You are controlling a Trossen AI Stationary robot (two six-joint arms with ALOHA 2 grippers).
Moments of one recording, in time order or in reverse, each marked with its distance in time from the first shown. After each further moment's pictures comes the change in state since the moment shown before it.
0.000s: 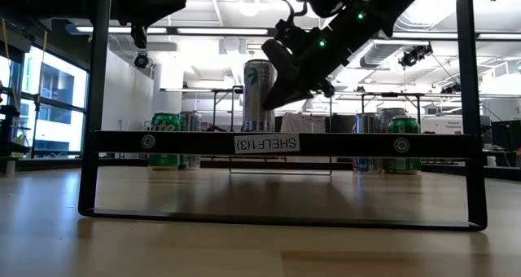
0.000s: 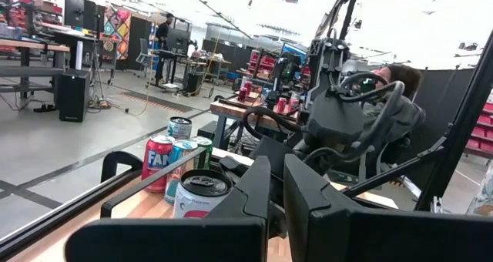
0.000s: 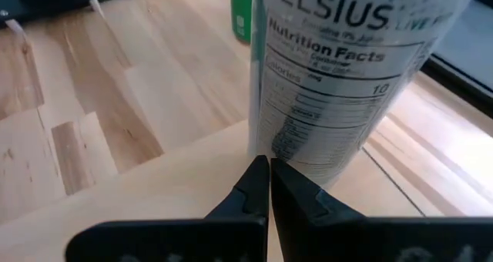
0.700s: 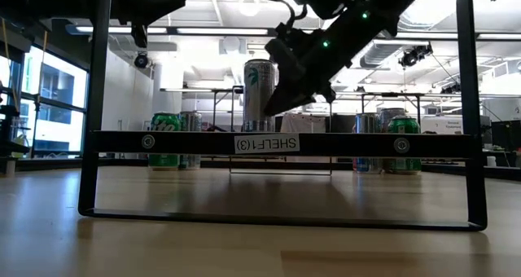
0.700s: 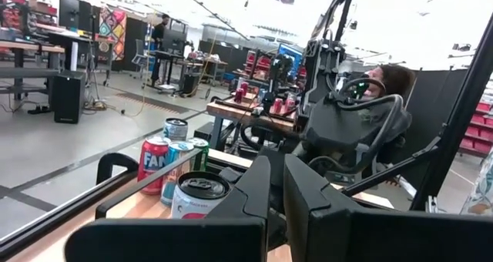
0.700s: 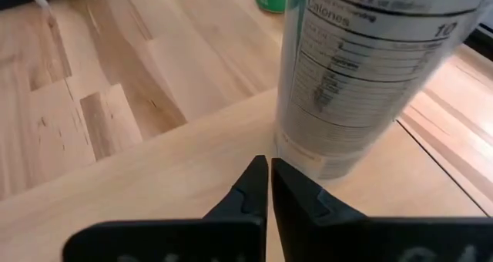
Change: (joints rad) left arm 0.000 0.000 0.000 0.005 0.013 0.000; right arm 0.024 0.001 0.002 -0.061 -0.075 0.047
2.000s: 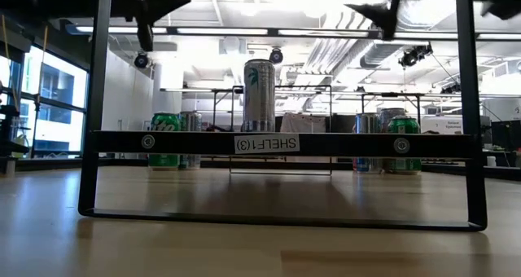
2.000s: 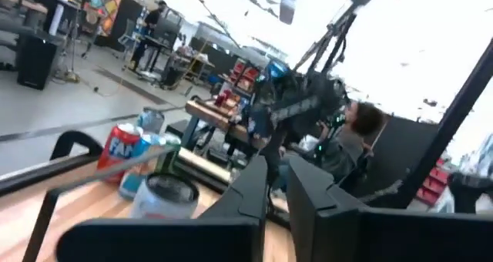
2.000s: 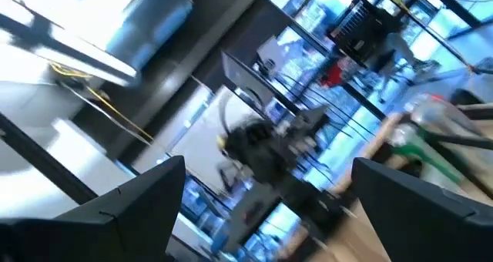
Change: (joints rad) left arm 0.007 0.063 0.002 0.095 0.018 -0.232; right arm 0.018 -0.814 -0.549 0.719 -0.090 0.428
